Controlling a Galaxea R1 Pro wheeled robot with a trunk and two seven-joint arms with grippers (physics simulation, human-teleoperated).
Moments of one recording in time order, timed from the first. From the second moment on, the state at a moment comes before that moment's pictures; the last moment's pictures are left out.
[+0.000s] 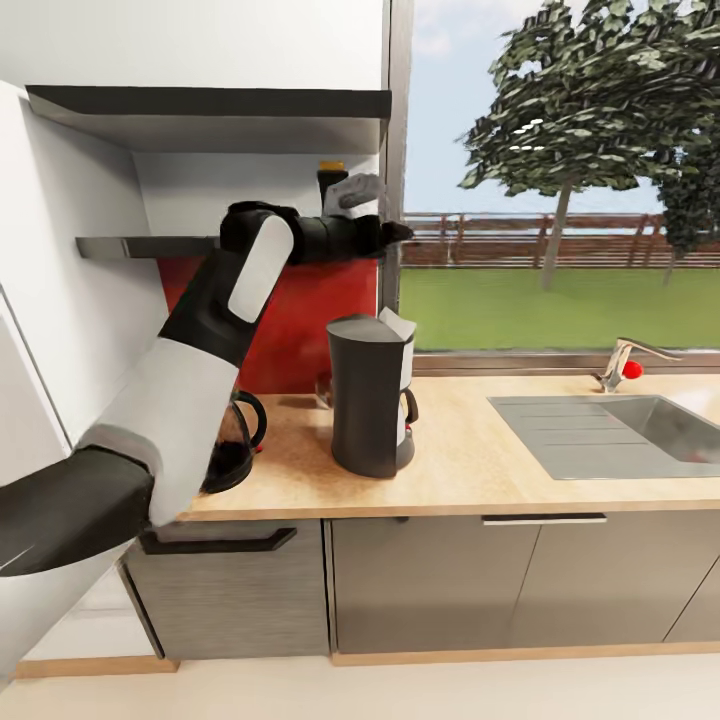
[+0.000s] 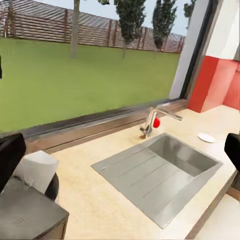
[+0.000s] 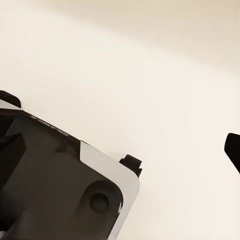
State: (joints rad) left arm -1.51 -0.17 -0.26 -0.96 0.59 0.85 -0.12; right arm -0.34 -0.24 0.28 0.00 -0.01 -0.20 0.58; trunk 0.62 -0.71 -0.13
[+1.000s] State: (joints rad) left arm -1.80 -0.17 -0.44 -0.63 0.46 0.78 0.31; right arm -0.34 -0.26 0.28 0.03 -0.01 -0.26 0.58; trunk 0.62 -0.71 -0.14
